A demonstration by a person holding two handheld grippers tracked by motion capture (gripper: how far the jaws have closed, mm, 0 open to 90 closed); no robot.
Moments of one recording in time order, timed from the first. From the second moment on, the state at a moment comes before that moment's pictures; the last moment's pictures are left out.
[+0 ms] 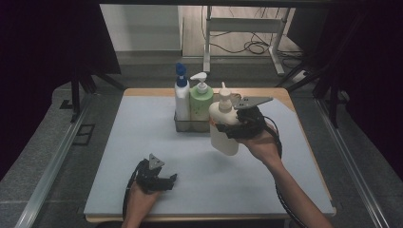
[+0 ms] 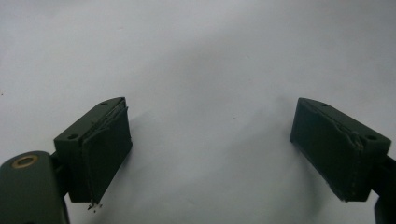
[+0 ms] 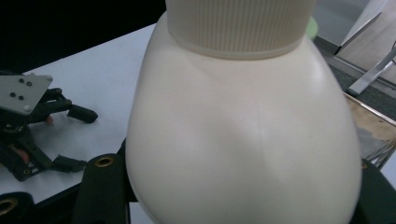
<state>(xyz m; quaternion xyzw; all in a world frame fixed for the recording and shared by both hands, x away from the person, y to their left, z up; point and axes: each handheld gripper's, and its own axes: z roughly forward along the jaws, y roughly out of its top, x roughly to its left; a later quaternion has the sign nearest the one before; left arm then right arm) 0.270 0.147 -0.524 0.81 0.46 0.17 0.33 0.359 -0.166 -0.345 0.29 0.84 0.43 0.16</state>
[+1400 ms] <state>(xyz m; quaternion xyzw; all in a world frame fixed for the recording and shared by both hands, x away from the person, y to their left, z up) 0.270 0.147 -0.524 0.81 0.46 0.17 0.33 0.428 -0.172 -0.327 0.37 0.79 0.43 0.23</state>
